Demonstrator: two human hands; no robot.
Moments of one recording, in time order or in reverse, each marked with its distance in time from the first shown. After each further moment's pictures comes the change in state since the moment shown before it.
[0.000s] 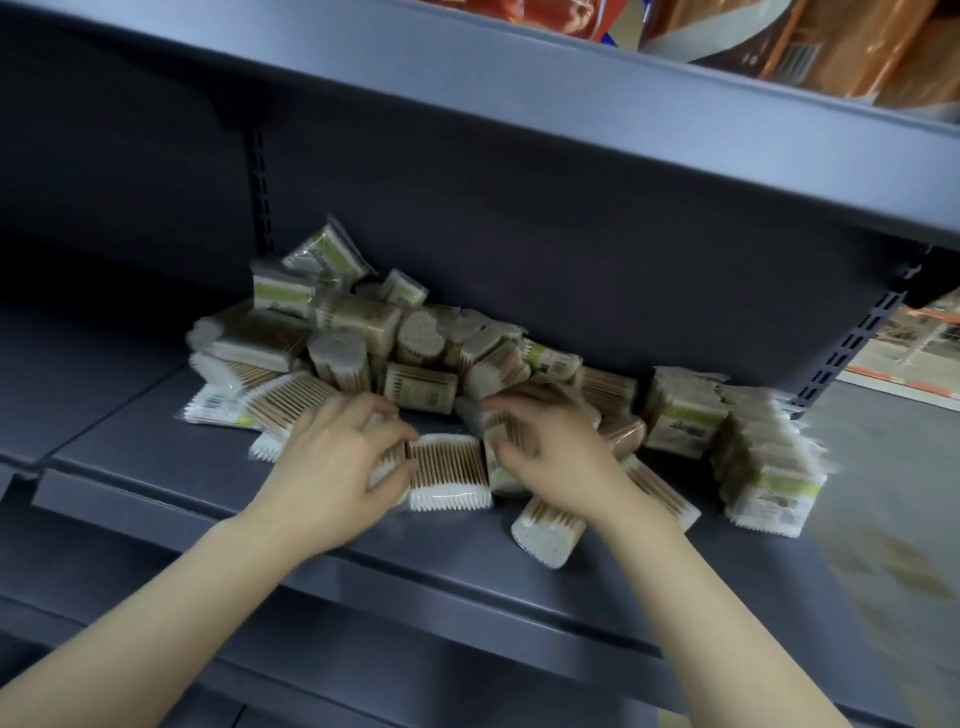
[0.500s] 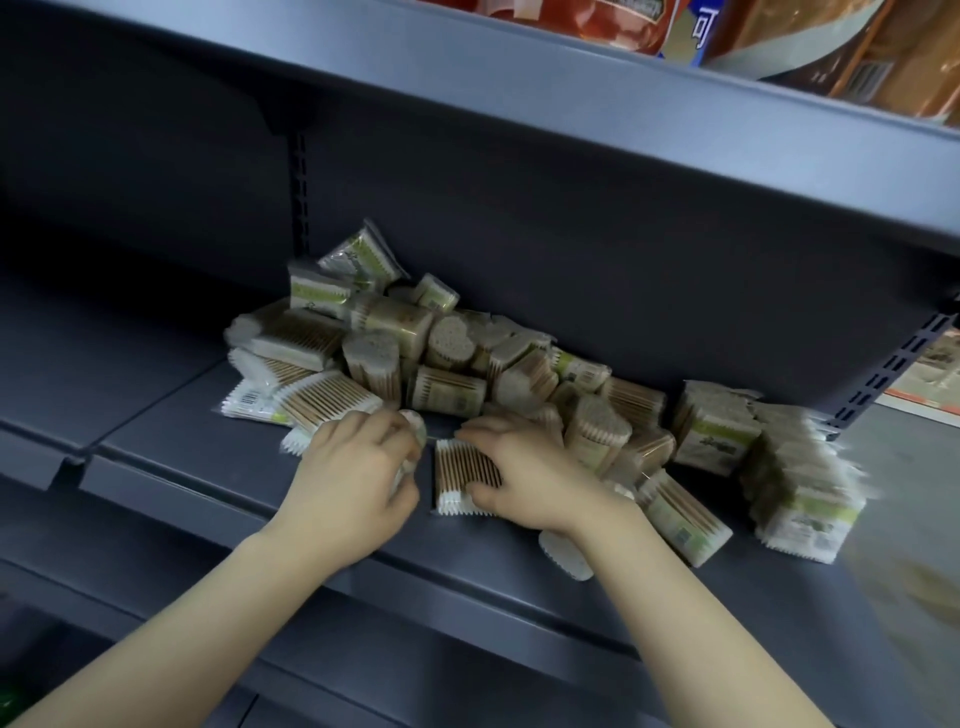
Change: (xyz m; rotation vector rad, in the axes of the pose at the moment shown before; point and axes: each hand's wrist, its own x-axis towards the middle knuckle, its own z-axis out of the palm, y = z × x) left_hand -0.012 -0.006 0.006 0.061 0.051 -0.031; right_hand 0.022 -0.024 0.027 -0.230 -0.313 -0.129
